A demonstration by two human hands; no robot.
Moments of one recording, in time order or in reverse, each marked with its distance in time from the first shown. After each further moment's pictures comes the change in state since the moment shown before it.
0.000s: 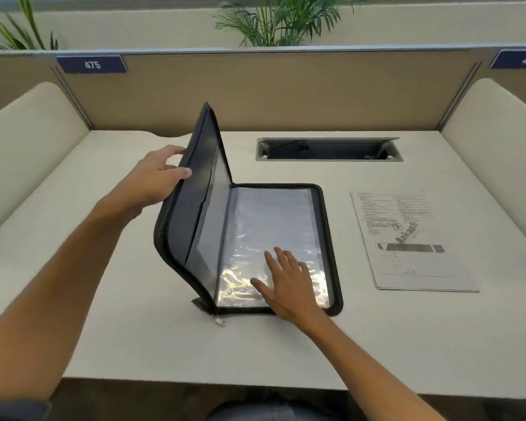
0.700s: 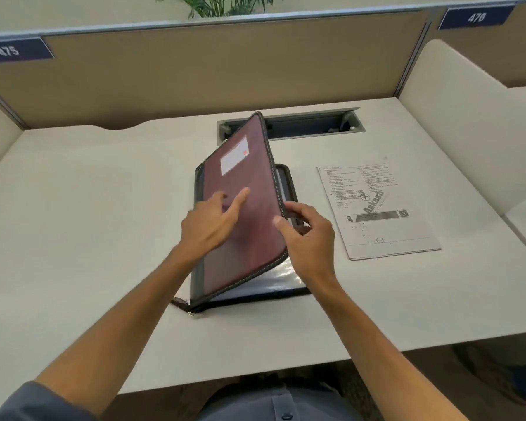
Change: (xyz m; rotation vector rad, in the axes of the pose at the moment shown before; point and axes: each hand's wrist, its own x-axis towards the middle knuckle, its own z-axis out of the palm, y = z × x) left_hand -0.003 -0.023 0.166 0.418 0.015 0.079; right_hand -0.025 0.003 -0.104 0.964 0.651 0.305
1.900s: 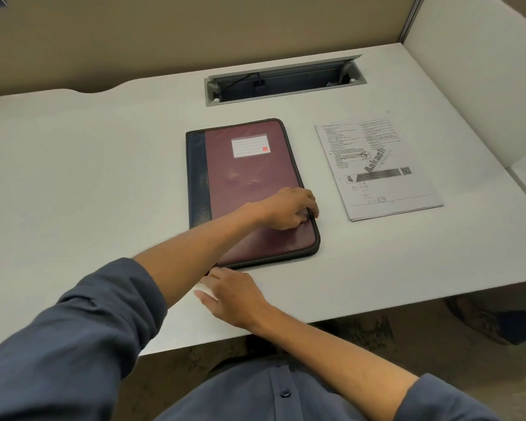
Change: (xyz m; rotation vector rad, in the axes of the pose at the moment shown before) left_hand 0.016 0.051 0.115 0.209 -0.661 0.859; right_hand -0.112 0.087 0.088 -0.663 -0.759 -0.459
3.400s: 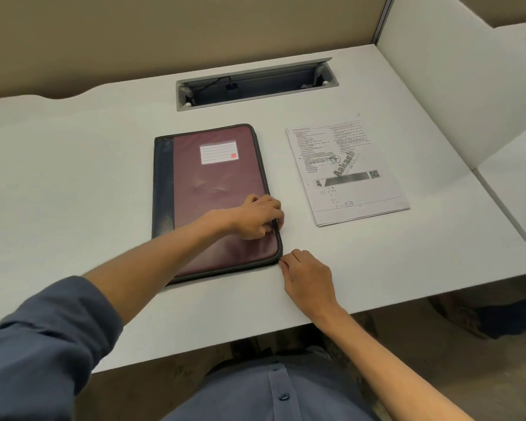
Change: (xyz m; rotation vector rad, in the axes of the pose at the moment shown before) left_hand 0.012 0.005 0.004 0.143 -0.142 -0.041; right_hand -0.090 0.121 -0.089 -0.261 0.334 0.380
